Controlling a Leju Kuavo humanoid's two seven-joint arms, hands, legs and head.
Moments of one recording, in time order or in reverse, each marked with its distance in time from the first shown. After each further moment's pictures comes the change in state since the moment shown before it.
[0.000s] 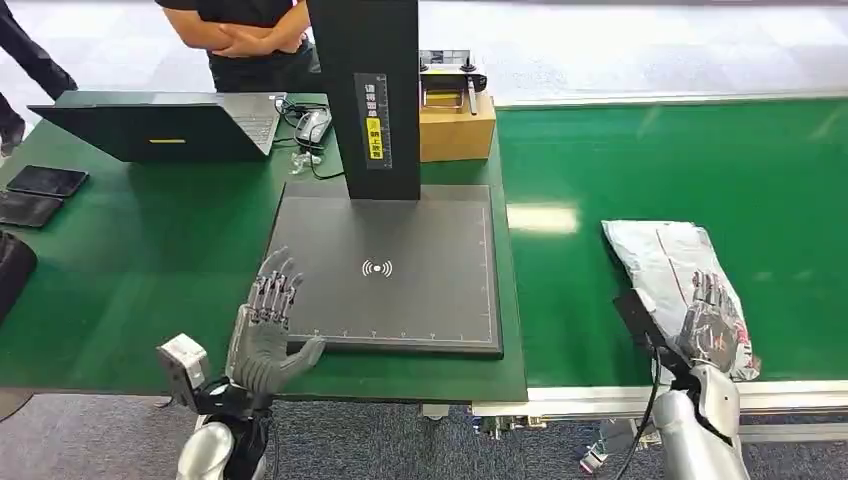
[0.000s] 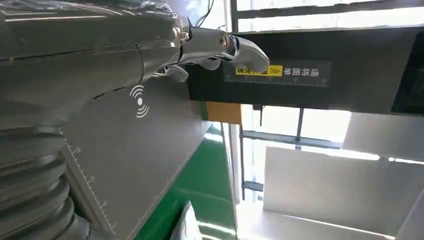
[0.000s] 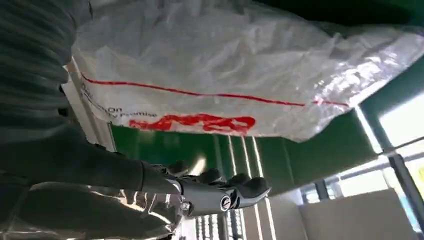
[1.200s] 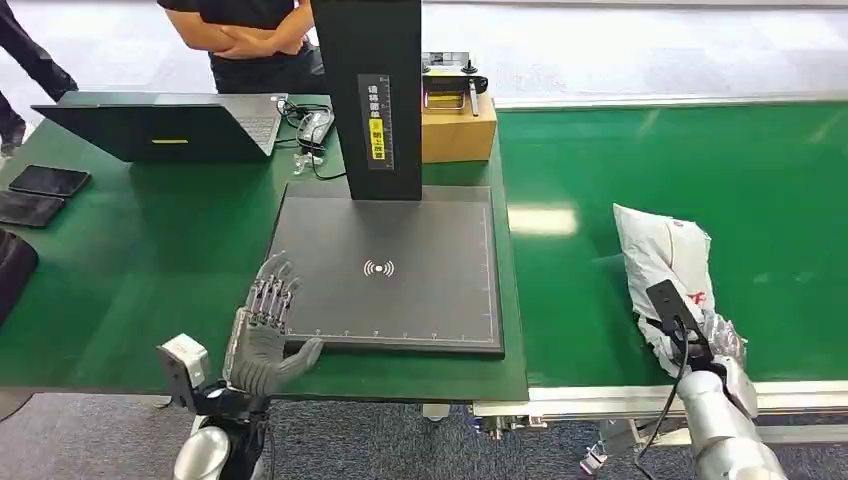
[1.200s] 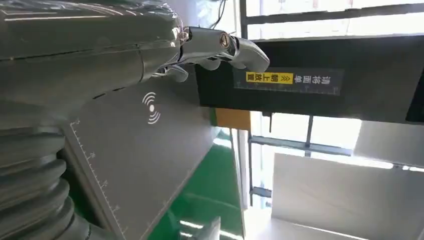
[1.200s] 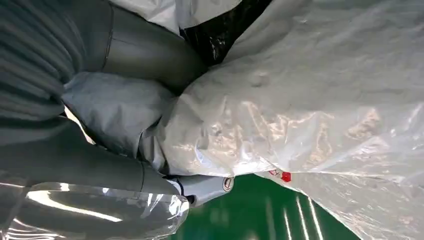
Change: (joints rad) left arm 0.023 0.011 0.000 -0.024 -0.001 0.028 0.038; right arm -0.204 -0.083 -0.121 0.412 -0.125 0.170 0.008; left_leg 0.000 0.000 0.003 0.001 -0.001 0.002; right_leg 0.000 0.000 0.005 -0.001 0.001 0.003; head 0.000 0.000
